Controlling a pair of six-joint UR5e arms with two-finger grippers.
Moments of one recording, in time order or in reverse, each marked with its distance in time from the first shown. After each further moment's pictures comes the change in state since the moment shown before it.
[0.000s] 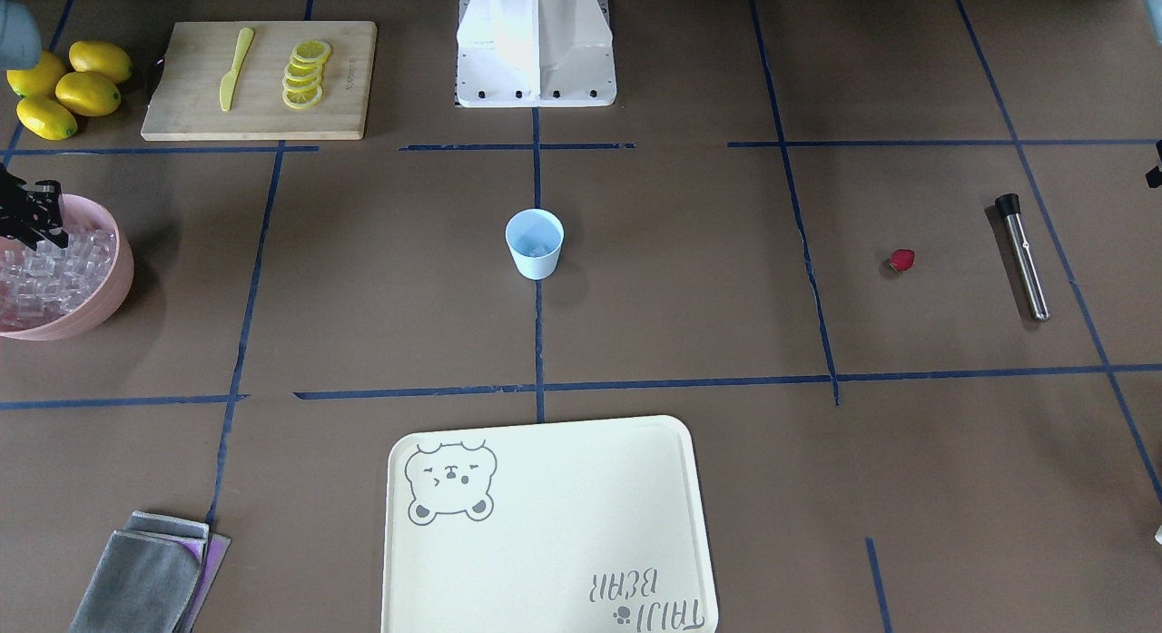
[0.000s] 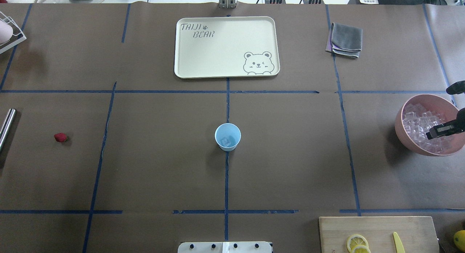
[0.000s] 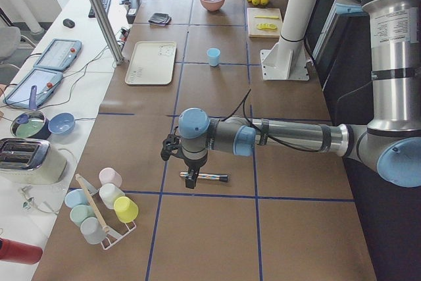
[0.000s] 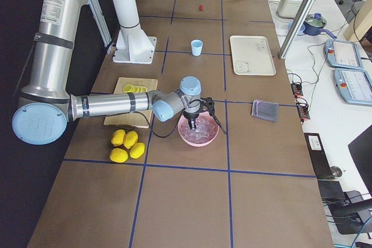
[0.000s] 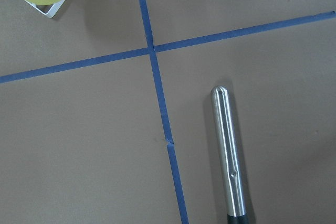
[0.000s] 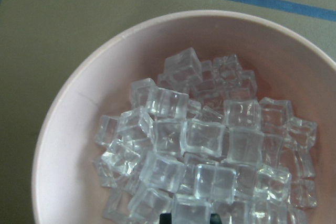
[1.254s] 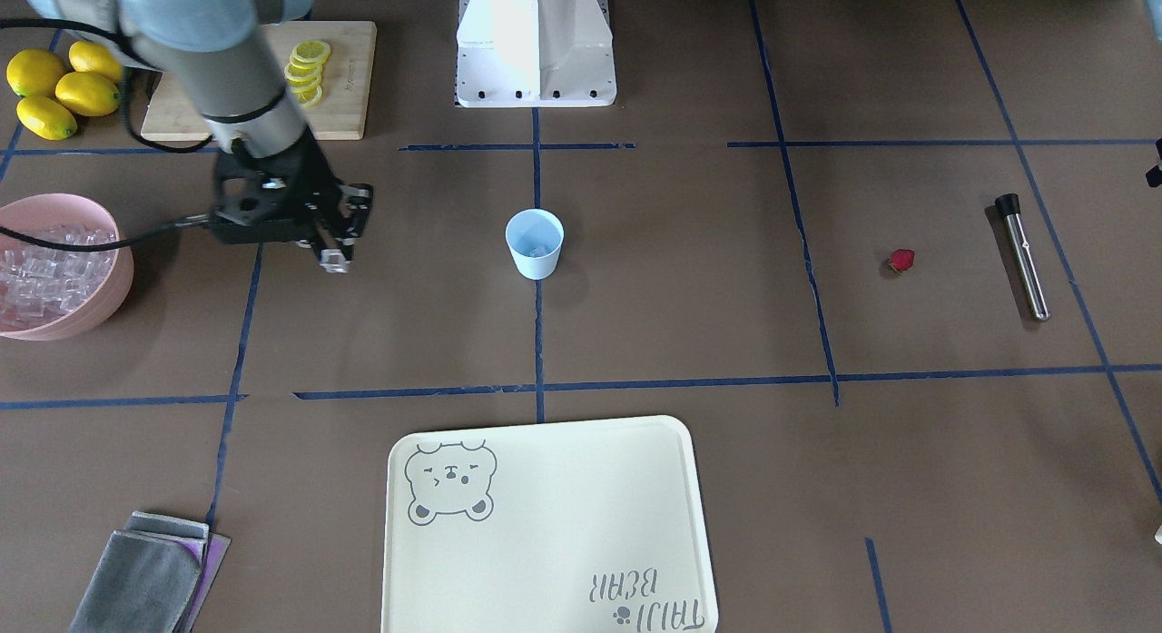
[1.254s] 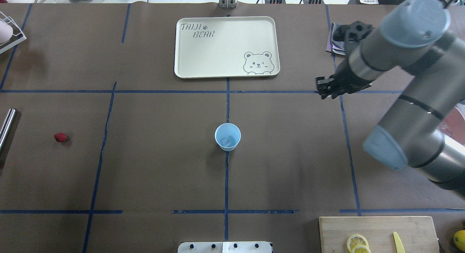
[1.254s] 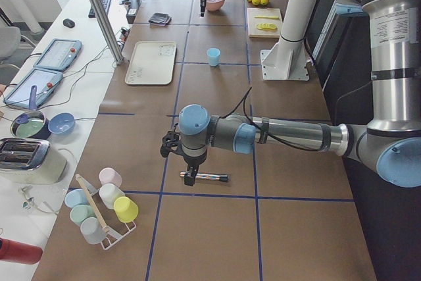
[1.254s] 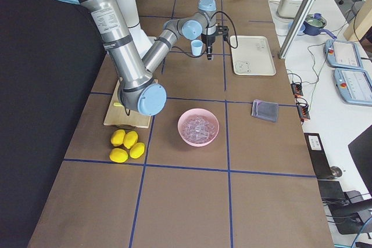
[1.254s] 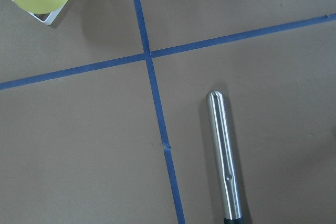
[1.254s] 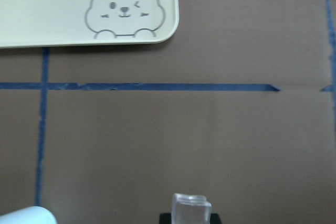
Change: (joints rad) left arm 0.001 -0.002 -0.019 0.000 0.005 -0.001; right arm -0.362 0.777 0.067 -0.613 -0.291 0.576
